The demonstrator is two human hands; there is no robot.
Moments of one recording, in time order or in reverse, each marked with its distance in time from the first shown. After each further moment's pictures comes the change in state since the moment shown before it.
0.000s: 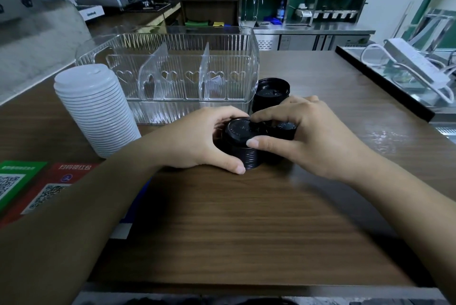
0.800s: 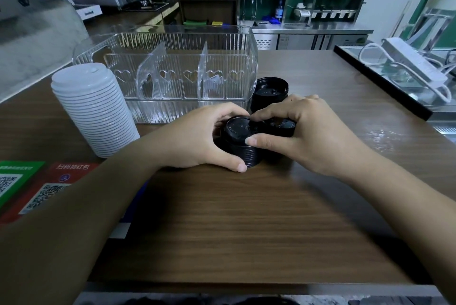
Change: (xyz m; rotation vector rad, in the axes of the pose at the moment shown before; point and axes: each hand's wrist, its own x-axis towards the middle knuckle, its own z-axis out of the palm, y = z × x) left_hand 0.000 0.004 0.002 0.080 0.031 -0.017; right_hand 0.001 -0.003 -0.003 0.073 0.021 0.063
